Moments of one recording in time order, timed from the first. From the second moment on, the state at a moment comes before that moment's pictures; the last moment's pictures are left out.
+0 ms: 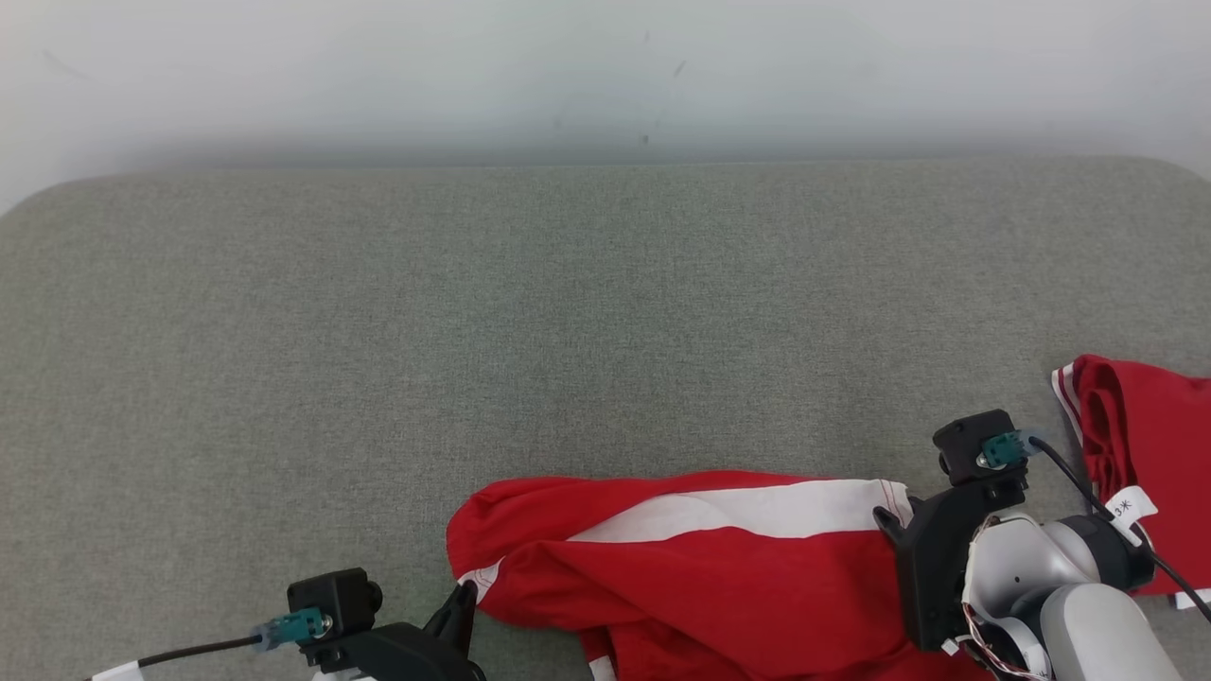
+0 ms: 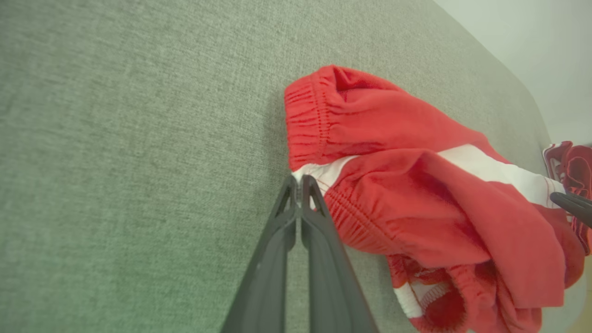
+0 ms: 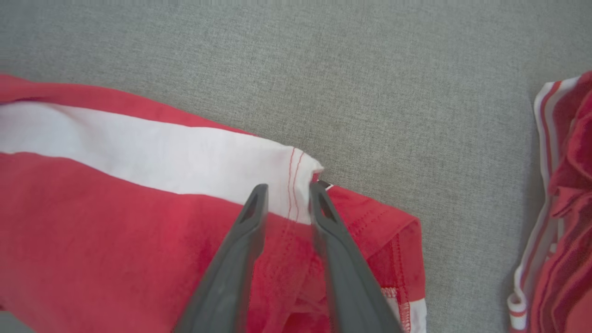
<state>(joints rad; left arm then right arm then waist) -0.22 0.35 -0.67 0.17 -1.07 0.31 0.03 -0.20 -0.22 0.10 0.06 0.17 0.13 0.79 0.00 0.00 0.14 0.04</state>
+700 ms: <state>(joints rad) -0.24 0.29 -0.55 0.10 -1.14 0.19 -0.13 -0.24 -0.22 0.07 -0.01 0.21 0.13 0.67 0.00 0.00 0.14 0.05</state>
